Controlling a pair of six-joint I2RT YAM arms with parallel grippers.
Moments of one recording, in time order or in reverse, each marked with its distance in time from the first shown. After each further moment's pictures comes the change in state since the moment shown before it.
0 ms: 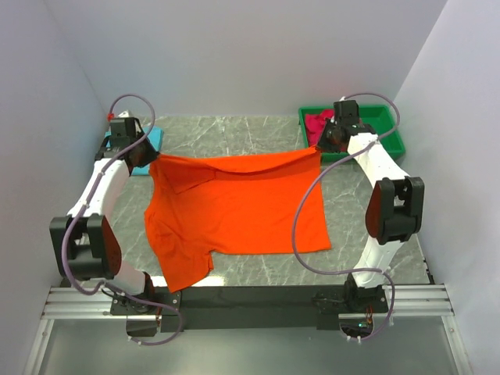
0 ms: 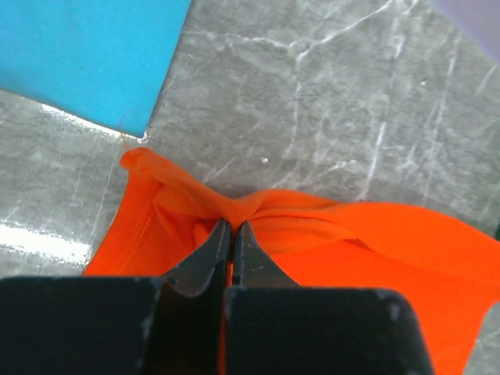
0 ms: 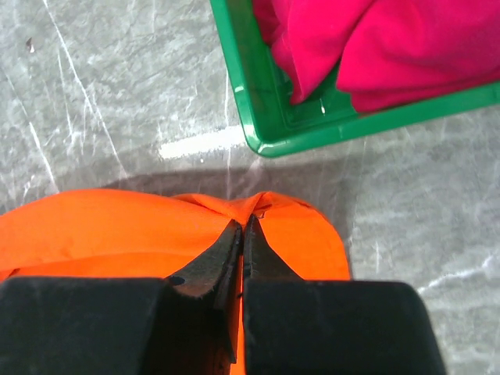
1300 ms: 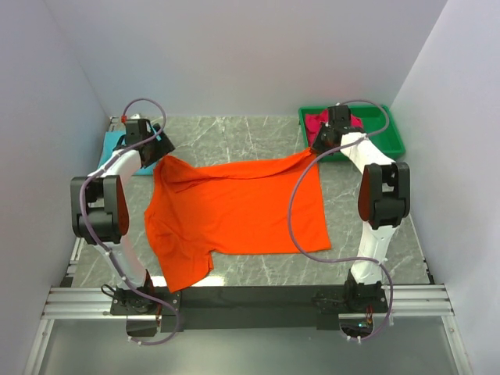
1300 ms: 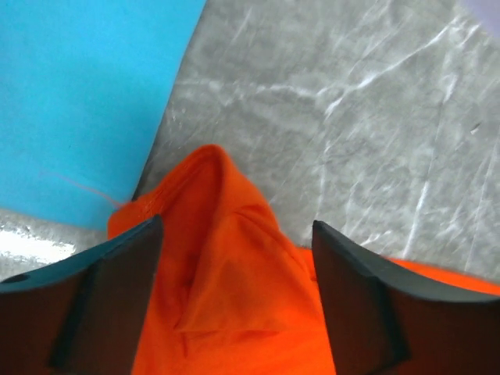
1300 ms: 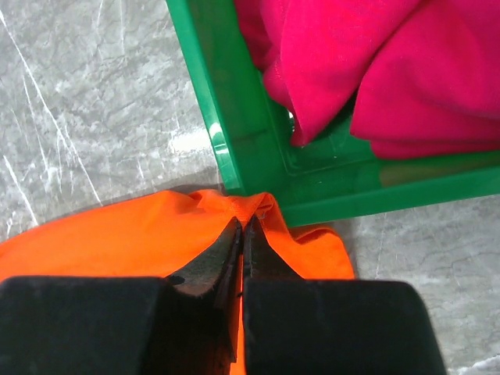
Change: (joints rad) left arm 0.001 0.318 0.053 0.251 0.002 -0.014; right arm -0.011 0.172 0.037 0.107 -0.038 0.048
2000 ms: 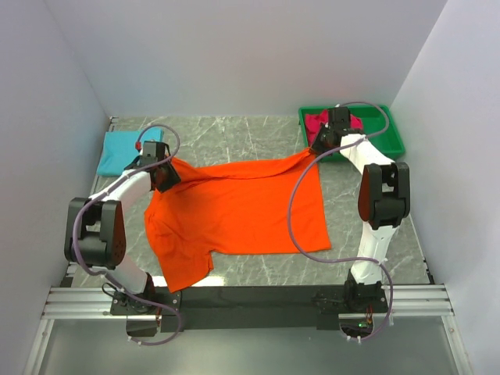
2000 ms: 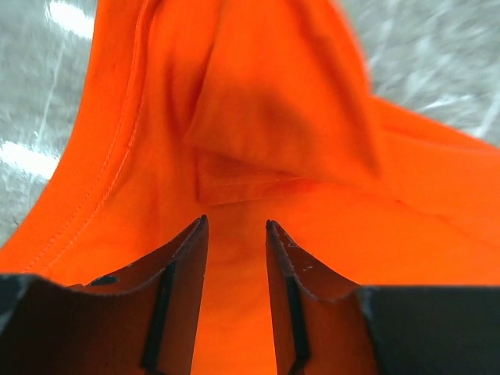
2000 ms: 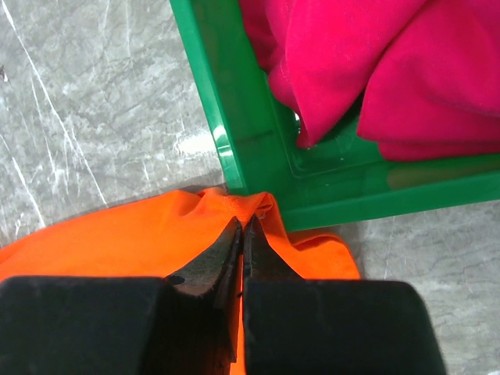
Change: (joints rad) left arm -0.146 -0.247 -0.276 -0.143 -0.118 -0.104; right arm 0.000 0.000 -0.024 0.038 -0.012 0.019
